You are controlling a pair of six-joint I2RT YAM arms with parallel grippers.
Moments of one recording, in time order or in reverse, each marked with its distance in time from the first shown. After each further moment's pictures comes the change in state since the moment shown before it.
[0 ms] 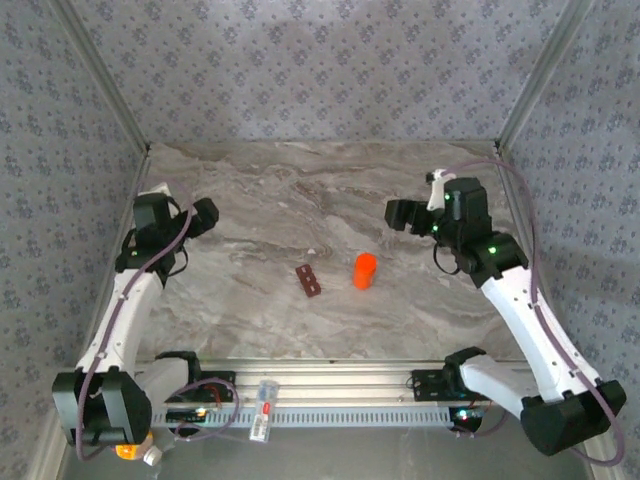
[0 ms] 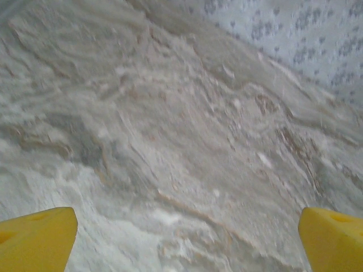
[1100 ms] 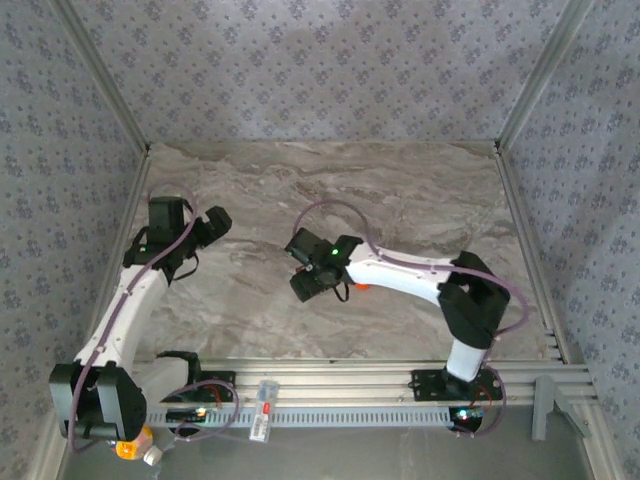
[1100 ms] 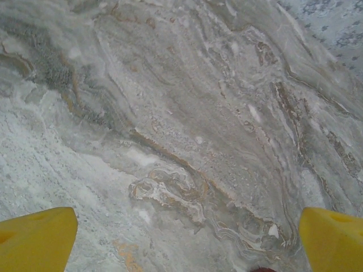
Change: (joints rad) left arm -0.071 0.033 -0.002 -0.103 0.034 -0.175; right arm 0.631 0.758 0.172 -0.056 0.240 0.023
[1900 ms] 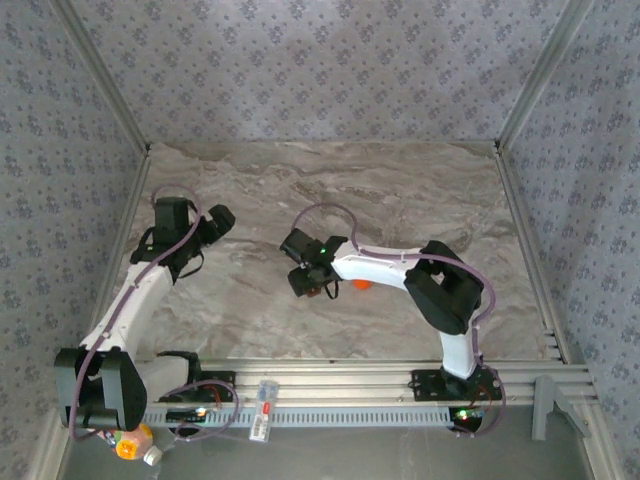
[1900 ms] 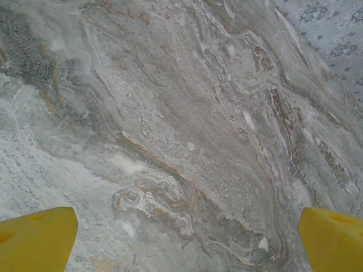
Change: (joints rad) left arm -0.004 0.050 -0.041 0.118 0.019 -0.064; right arm -0.038 0.141 0.023 0.117 -0.012 0.055
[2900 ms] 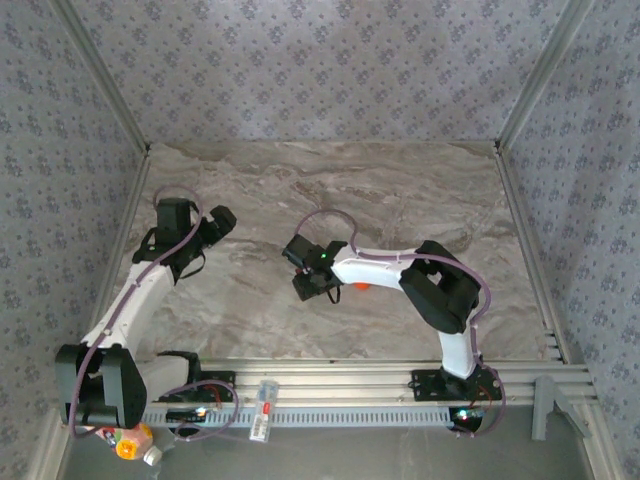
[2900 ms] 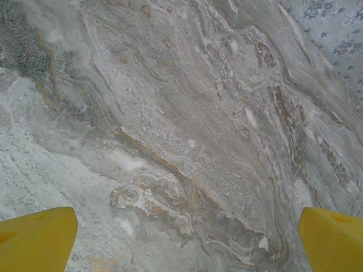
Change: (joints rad) left arm -0.007 0.012 -0.010 0.009 0.000 -0.019; right arm 0.007 0.013 -0.049 0.028 0.004 0.010
